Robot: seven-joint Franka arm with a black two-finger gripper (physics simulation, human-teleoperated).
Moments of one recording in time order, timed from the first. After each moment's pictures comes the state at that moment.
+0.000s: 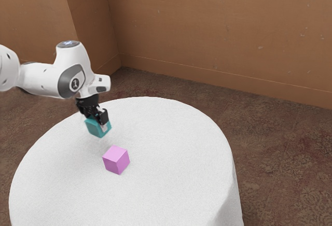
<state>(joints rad) 0.13 0.20 0.05 -2.07 0.00 2.34 0.31</state>
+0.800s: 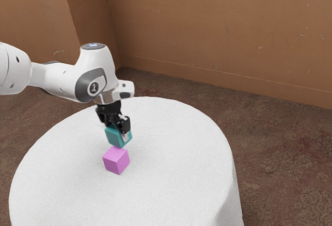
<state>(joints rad) 0.07 0.17 -0.07 -2.09 0.00 2.26 0.16</state>
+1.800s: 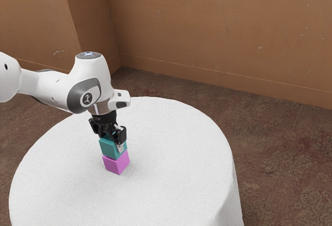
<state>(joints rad) 0.05 0.07 -0.07 -2.24 0.00 2.28 0.05</state>
